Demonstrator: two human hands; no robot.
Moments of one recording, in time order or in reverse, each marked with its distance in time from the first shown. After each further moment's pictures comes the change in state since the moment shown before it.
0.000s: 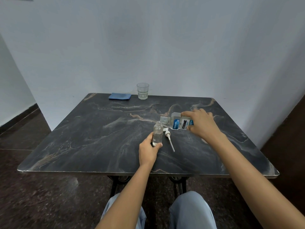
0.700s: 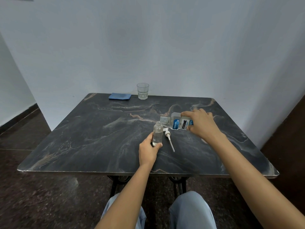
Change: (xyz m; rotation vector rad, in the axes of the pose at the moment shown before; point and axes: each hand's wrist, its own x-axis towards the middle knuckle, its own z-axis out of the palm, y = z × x) left_hand 0.001 -0.002 0.001 -0.017 0.003 -0.006; right_hand 0.000 -0.001 0.000 -0.019 0.000 -0.001
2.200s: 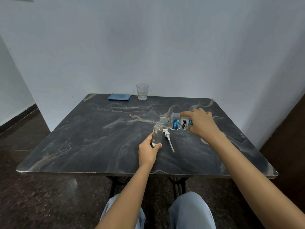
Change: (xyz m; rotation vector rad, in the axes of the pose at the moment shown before) left_hand 0.000 -0.001 0.000 -0.002 -0.004 0.016; right_hand 0.003 0.000 -0.002 -0.028 0.003 -0.014
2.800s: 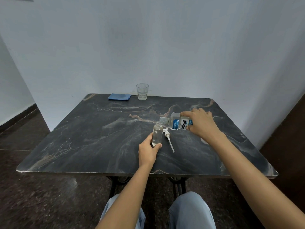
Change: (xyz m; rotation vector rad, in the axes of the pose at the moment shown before) left_hand 0.000 0.000 0.000 0.001 -0.002 -0.005; right_hand 0.000 0.000 0.000 -0.008 0.000 -0.002
